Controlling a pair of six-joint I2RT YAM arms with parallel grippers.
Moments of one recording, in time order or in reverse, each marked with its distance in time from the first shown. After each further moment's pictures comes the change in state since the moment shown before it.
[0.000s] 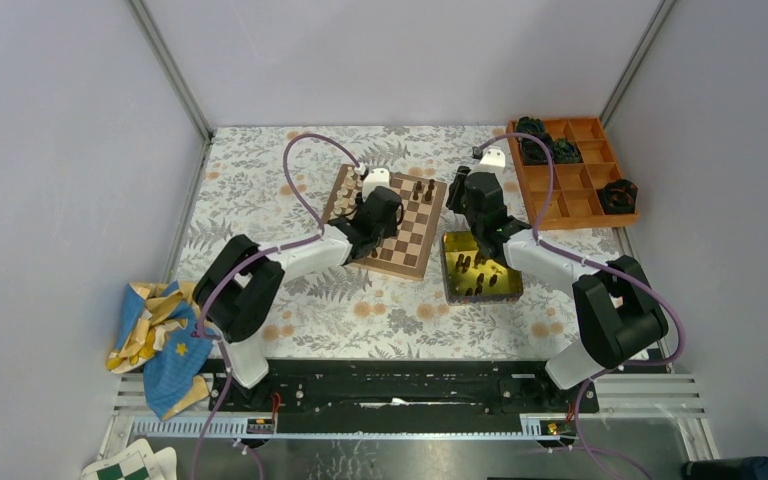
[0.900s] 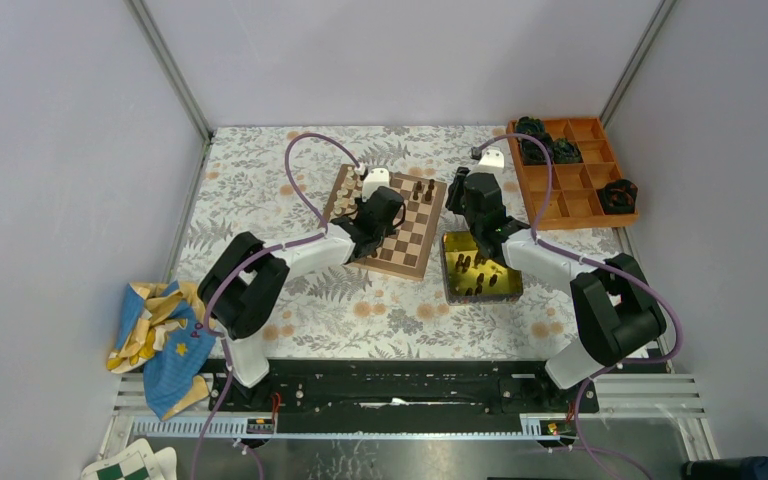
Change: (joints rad) left arm 0.000 0.034 0.022 -0.010 -0.053 -0.006; right arm 0.000 0.013 -0.001 0.008 -0.002 0.000
